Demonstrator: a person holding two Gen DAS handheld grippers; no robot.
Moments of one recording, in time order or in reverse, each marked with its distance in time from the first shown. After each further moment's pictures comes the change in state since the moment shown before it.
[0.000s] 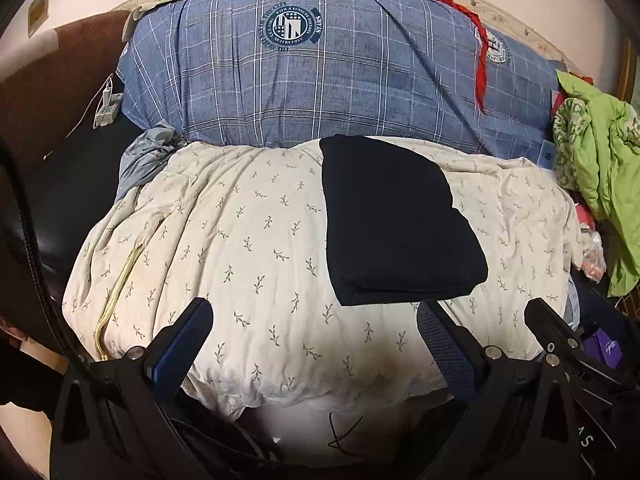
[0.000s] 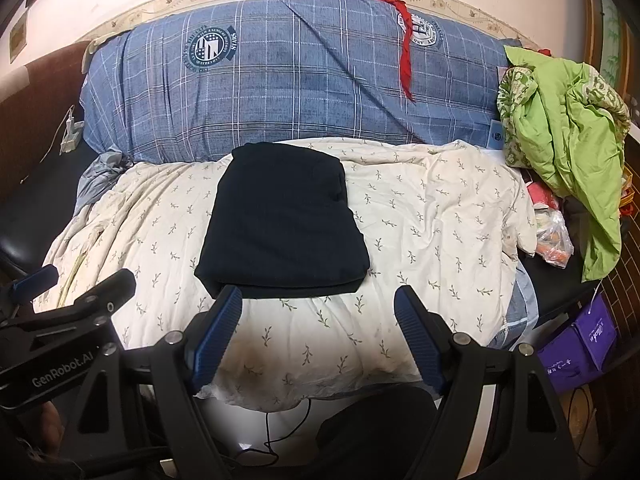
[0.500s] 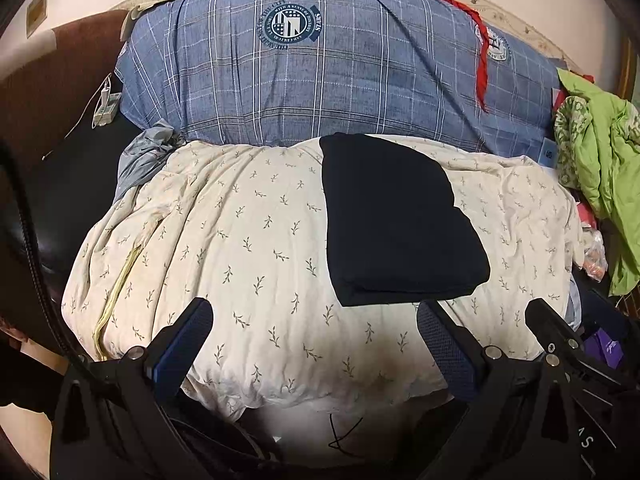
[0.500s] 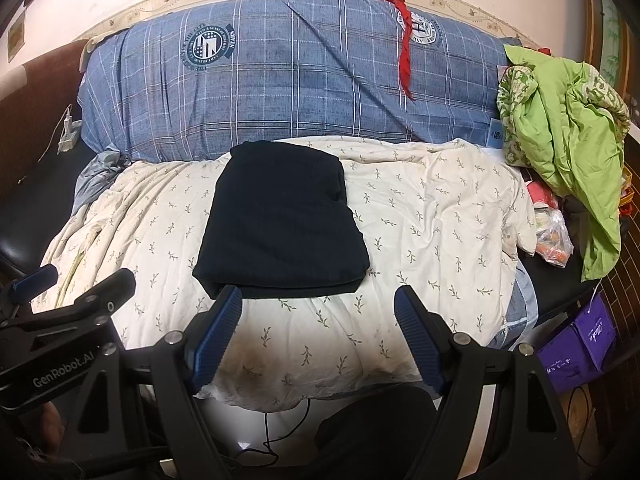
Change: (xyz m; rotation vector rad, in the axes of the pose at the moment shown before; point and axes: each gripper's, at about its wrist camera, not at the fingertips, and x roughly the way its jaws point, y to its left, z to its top) left arm 0.004 -0.002 0.003 0.001 0.008 0.002; right arm 0.001 -0.002 0.001 -0.003 0.001 0.002
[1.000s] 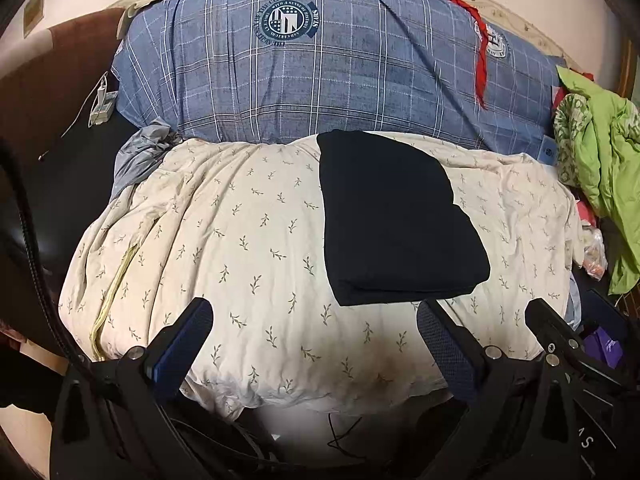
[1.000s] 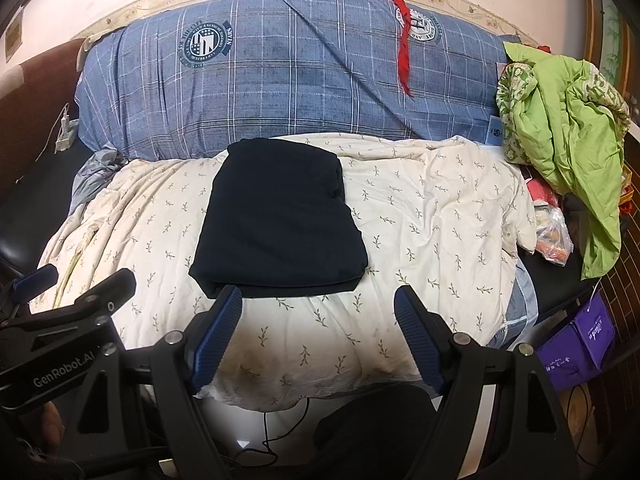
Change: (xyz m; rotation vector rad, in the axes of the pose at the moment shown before) left arm 0.006 -0.002 0.000 0.003 0.008 -0.003; right arm 0.007 -0.004 -0.001 0.001 0.008 0.001
